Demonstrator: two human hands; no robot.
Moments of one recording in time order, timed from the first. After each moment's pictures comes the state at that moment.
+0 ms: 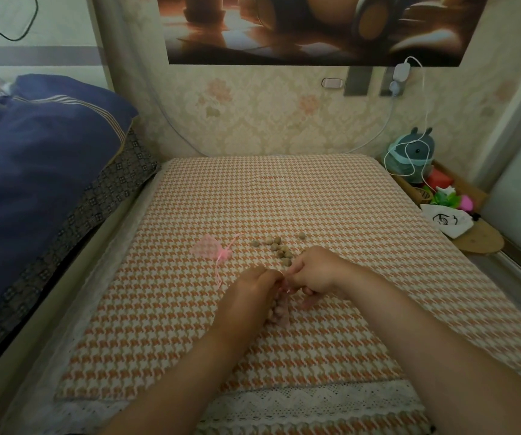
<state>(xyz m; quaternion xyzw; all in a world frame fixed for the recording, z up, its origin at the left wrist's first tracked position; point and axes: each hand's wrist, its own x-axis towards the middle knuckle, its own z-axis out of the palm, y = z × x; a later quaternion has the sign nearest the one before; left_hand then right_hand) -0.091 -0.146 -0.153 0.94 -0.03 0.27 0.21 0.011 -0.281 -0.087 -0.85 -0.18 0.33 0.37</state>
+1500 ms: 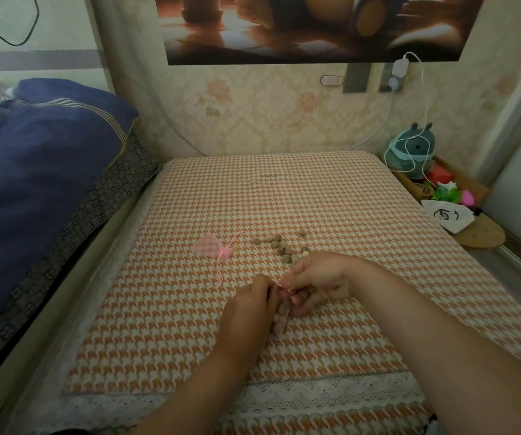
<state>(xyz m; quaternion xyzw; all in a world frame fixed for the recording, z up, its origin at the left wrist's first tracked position) -0.114 -0.164 -0.164 0.93 0.08 0.26 0.26 0.020 -0.290 -0.097 -0.74 -0.15 0.49 0.43</state>
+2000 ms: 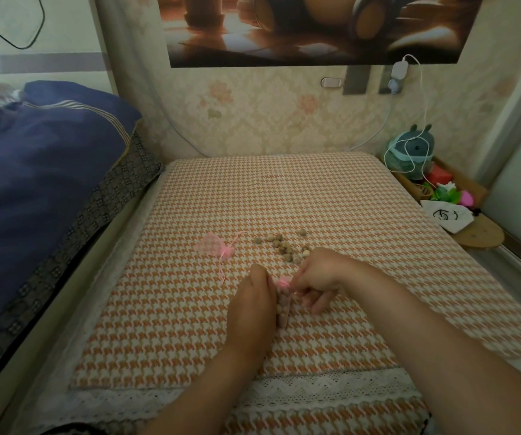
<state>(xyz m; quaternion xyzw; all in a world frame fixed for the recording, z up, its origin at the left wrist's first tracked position) -0.112 -0.180 -0.152 0.87 0.18 0.24 0.38 0.002 -0.288 -0.084 -0.87 -0.13 0.35 0.32</state>
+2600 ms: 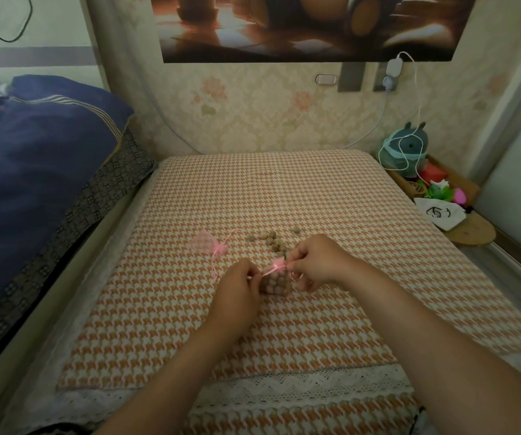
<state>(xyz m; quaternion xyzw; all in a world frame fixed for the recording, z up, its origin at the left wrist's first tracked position) -0.097 -0.147 -0.152 0.89 0.15 0.19 0.38 0.014 -0.295 -0.091 -0.88 -0.18 0.23 0.36</state>
